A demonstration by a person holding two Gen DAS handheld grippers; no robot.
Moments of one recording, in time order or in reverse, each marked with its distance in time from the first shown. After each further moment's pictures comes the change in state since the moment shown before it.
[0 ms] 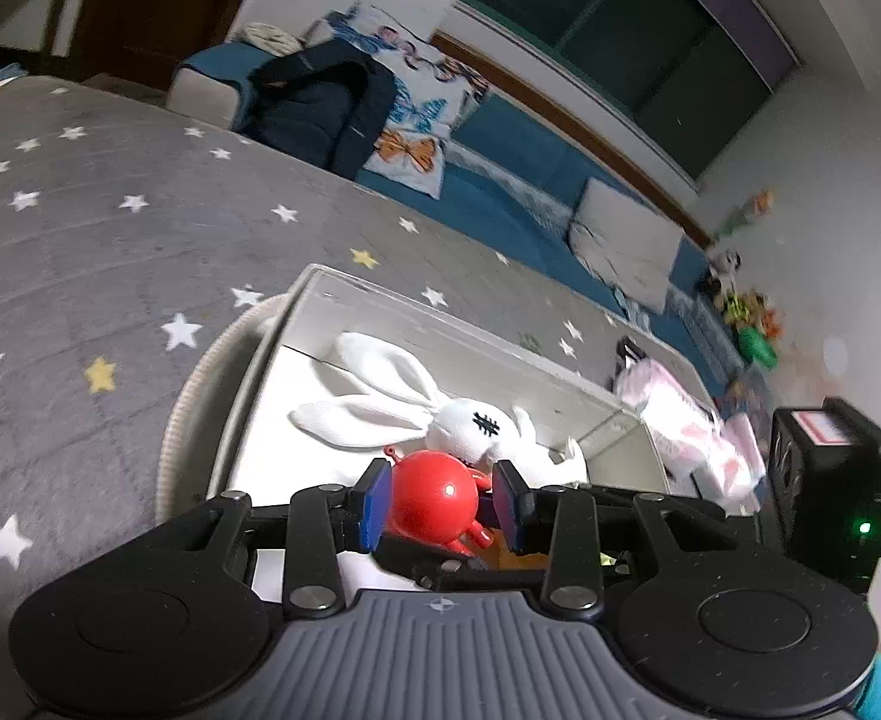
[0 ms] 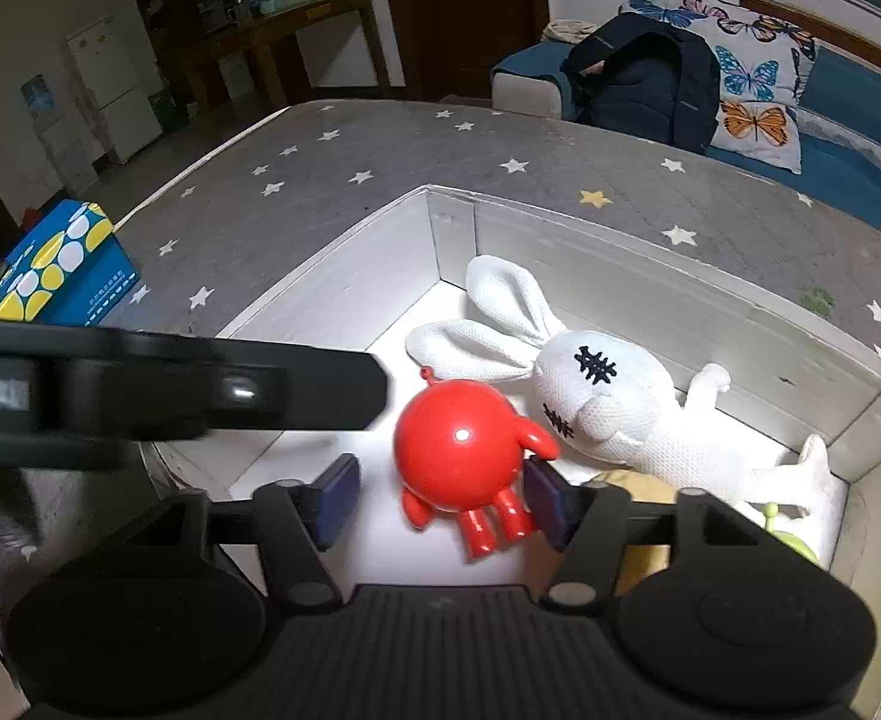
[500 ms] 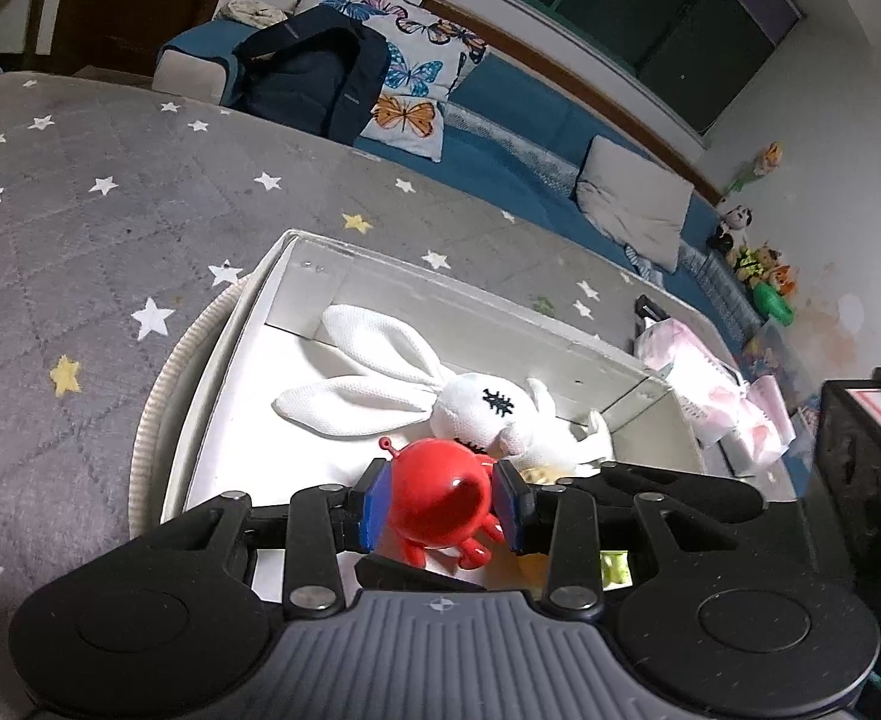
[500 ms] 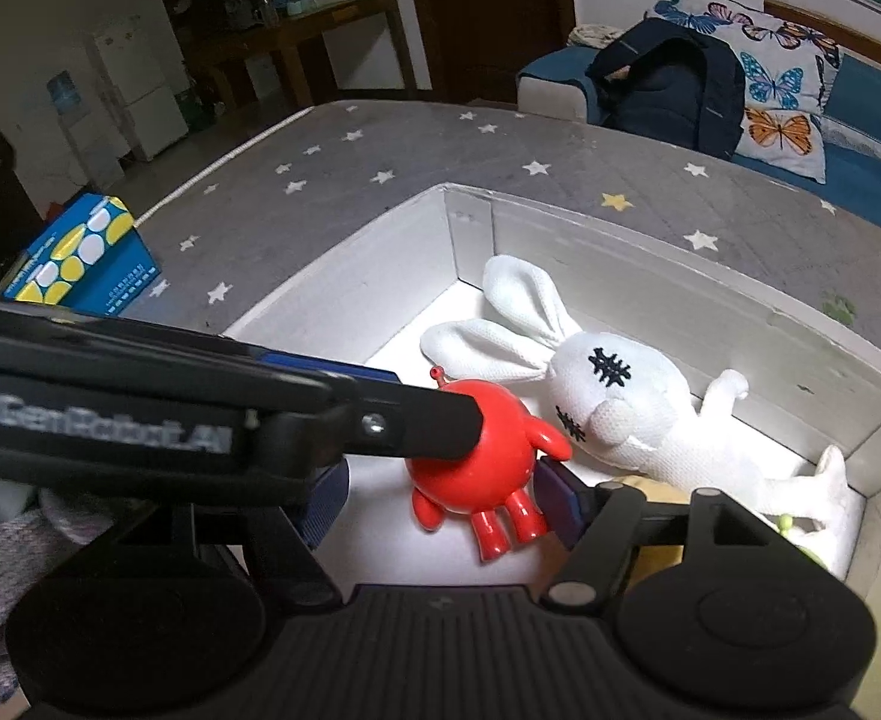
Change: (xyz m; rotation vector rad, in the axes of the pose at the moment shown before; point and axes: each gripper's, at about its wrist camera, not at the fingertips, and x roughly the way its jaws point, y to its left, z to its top) left arm 0.032 -0.003 -0.001 0.041 0.068 0.032; right arm 0.002 -0.004 -0.004 -0.024 -0.015 0.055
